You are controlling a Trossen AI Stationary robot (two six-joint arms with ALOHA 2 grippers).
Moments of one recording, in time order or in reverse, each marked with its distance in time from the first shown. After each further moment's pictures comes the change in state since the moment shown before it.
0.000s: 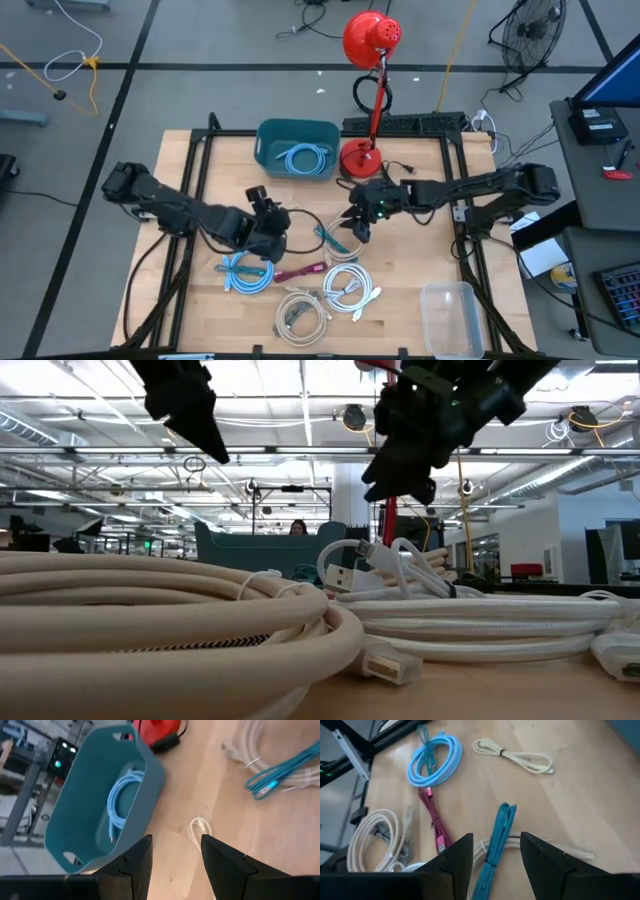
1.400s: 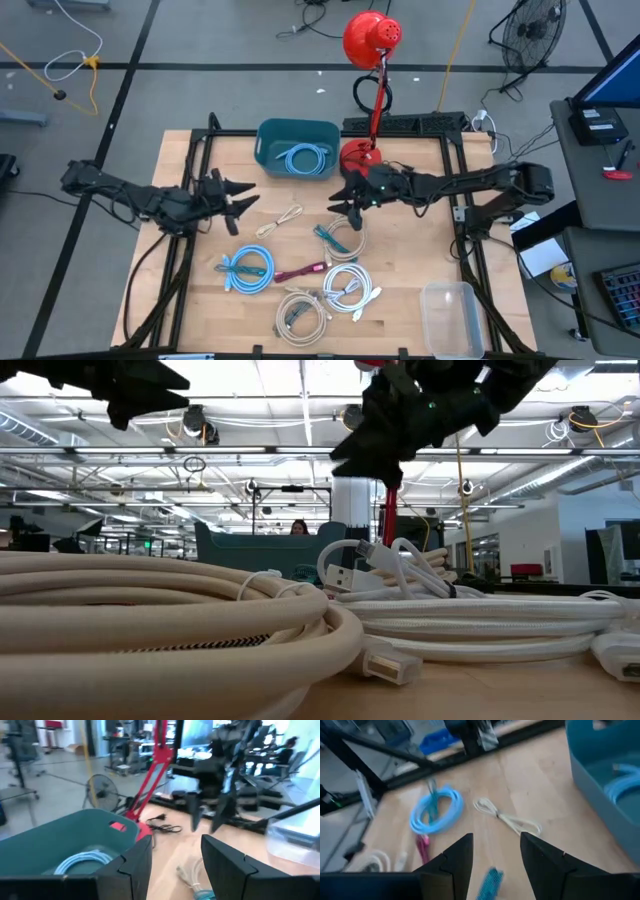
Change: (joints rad) left arm 0.015 -0.939 -0.753 0.994 0.123 0.217; right arm -0.086 0.049 0.012 0.267 -0.017 -0.135
